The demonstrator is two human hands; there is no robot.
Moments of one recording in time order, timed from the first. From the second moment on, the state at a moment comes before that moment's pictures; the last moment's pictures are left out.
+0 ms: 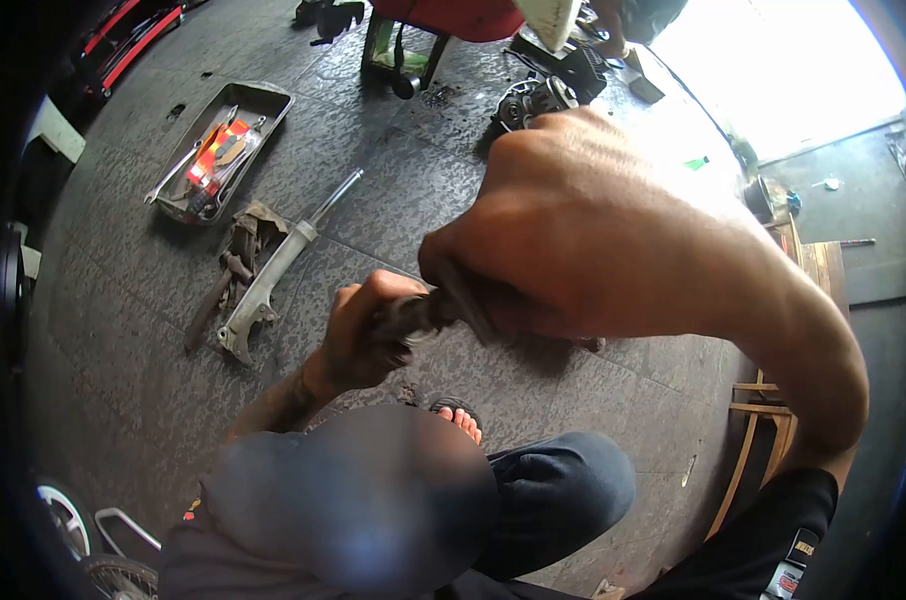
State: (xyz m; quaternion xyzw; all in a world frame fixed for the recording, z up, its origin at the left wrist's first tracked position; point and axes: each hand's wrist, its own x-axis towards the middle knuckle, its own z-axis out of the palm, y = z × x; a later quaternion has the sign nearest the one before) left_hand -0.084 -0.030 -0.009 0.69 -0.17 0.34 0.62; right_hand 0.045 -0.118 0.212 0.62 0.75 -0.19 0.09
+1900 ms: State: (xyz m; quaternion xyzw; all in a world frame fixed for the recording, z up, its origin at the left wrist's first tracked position) left_hand -0.085 0.009 -0.014 0.58 -0.10 0.19 0.79; right_hand 0.016 -0.140 0.164 0.70 0.71 -0.05 -0.08
